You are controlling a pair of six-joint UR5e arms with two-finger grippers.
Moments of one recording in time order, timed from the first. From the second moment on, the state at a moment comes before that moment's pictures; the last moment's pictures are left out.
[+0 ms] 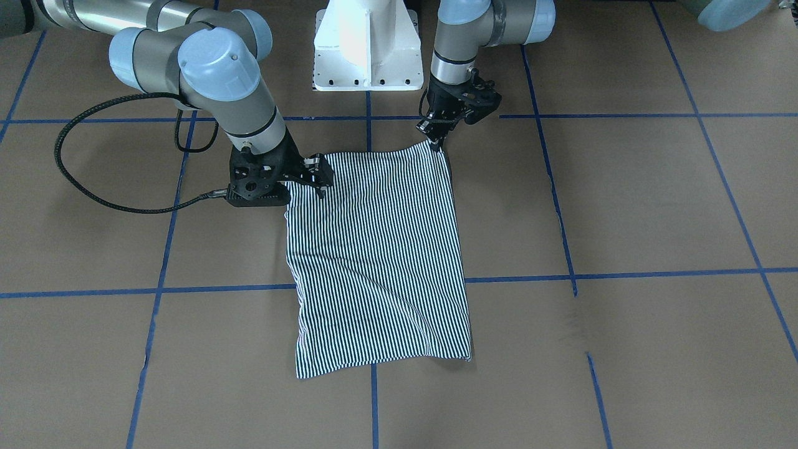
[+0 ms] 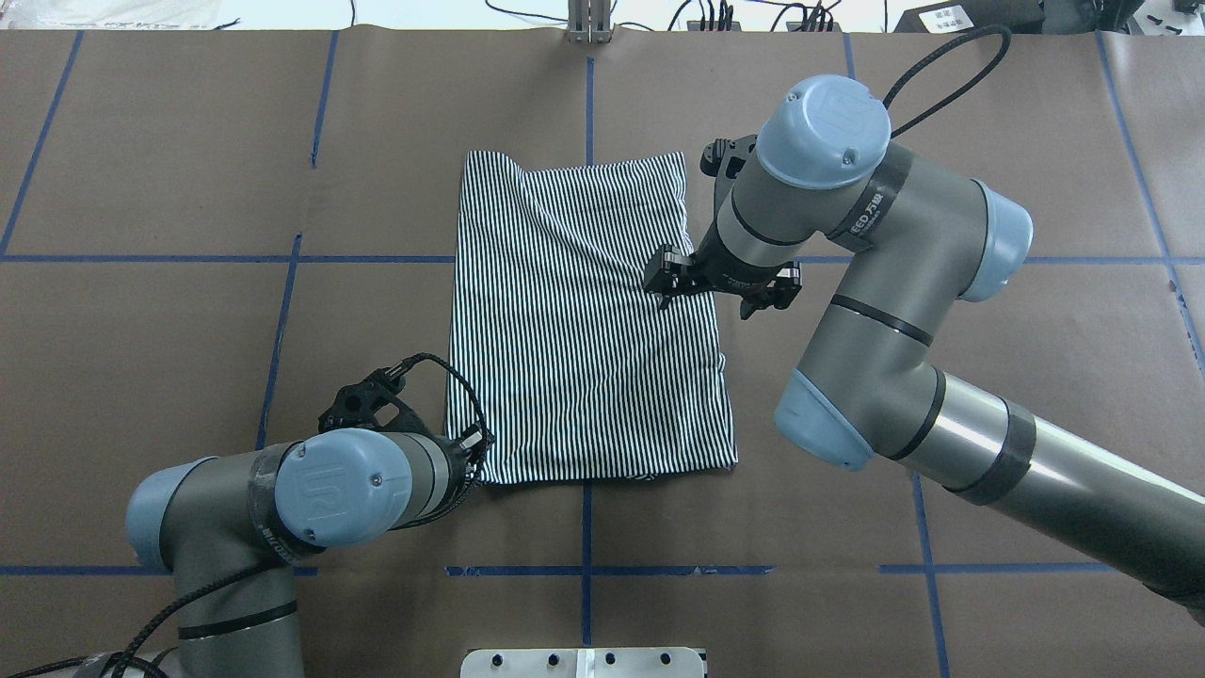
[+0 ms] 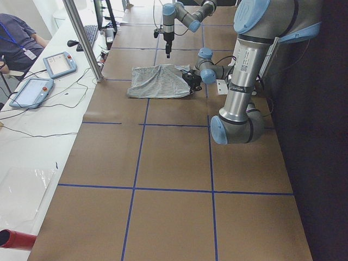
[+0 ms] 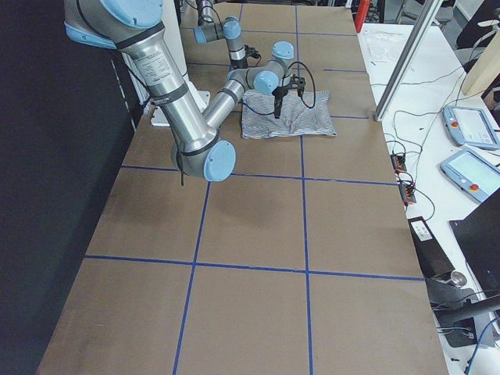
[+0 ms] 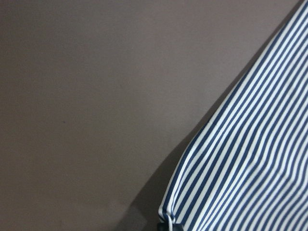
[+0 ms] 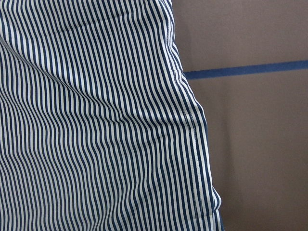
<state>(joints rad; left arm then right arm) -0.28 -1.98 -1.92 -1.70 -1.55 -2.06 0.66 -0.97 1.74 -1.53 2.06 1.24</state>
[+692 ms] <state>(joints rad) -0.28 -1.98 -1.93 -1.70 -1.55 -1.99 0.47 -1.06 1.79 -1.37 1.84 1.96</state>
